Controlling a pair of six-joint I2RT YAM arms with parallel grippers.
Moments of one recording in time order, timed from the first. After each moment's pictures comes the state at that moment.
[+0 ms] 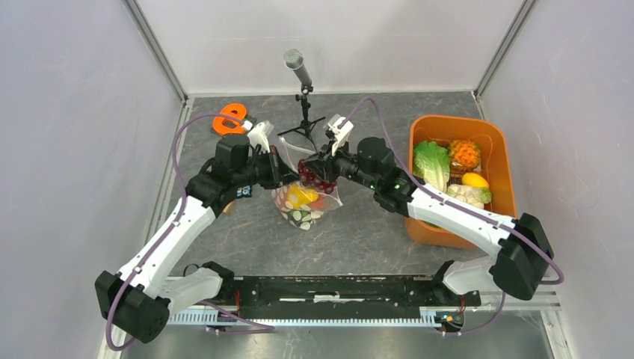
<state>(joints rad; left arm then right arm) -0.45 1.06 0.97 -0.44 0.42 -0.57 0.85 1.34 1.02 0.19 -0.15 0.13</state>
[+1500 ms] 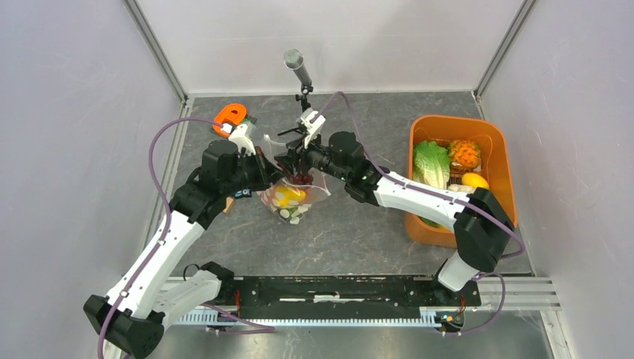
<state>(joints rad) -0.45 0.93 0.98 -0.53 0.21 -0.57 0.90 1.62 1.17 0.41 -0.11 0.13</state>
